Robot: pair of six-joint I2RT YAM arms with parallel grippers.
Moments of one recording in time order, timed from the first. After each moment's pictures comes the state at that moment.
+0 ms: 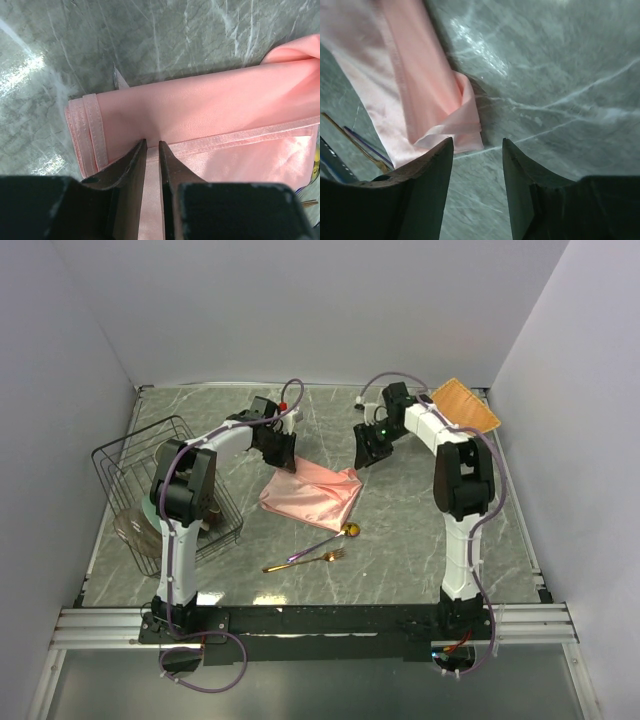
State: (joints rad) left arm -0.35 2.18 1.62 -0.51 0.45 -0.02; right arm 0.22 2.17 1.80 -0.89 -0.59 -0.25
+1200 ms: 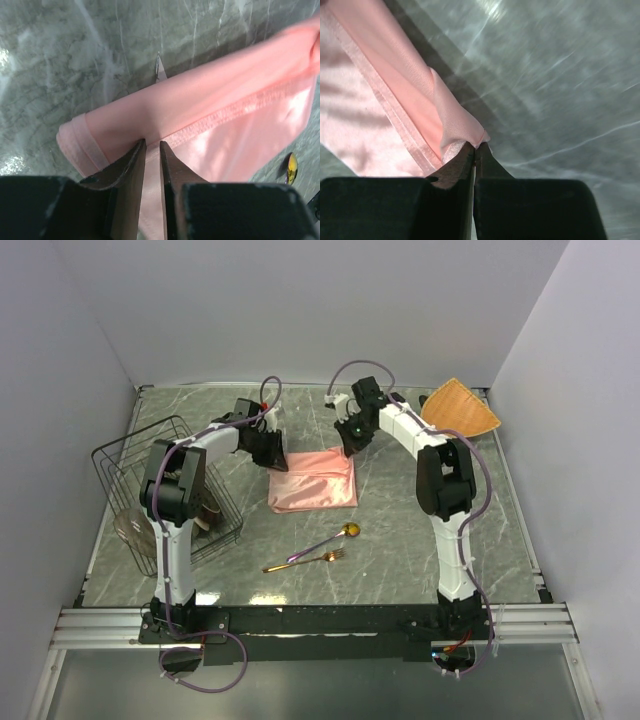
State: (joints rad) left arm -0.27 2.14 1.53 -0.42 0.51 -0.15; right arm 0.35 2.25 1.90 -0.80 -0.35 -0.36
